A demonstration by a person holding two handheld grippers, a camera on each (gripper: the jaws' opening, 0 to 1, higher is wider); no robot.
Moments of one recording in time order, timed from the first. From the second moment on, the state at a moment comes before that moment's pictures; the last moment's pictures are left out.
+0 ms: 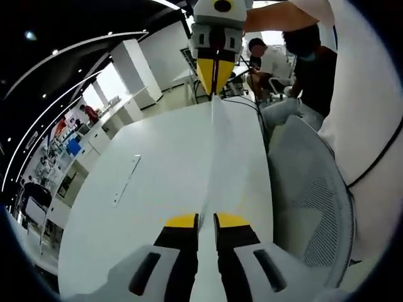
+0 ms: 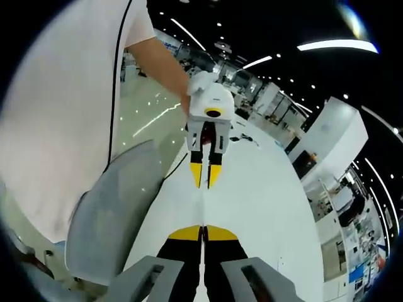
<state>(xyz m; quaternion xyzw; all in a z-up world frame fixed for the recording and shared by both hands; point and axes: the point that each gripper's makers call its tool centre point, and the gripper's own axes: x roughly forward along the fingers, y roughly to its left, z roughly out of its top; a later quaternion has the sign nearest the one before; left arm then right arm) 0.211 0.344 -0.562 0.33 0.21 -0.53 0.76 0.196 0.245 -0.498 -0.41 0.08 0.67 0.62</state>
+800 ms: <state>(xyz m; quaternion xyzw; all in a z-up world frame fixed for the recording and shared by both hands) 0.192 0.337 -0.578 0.34 0.26 -0.57 0.70 0.190 0.245 -0.506 -0.42 0.09 0.68 0.60</state>
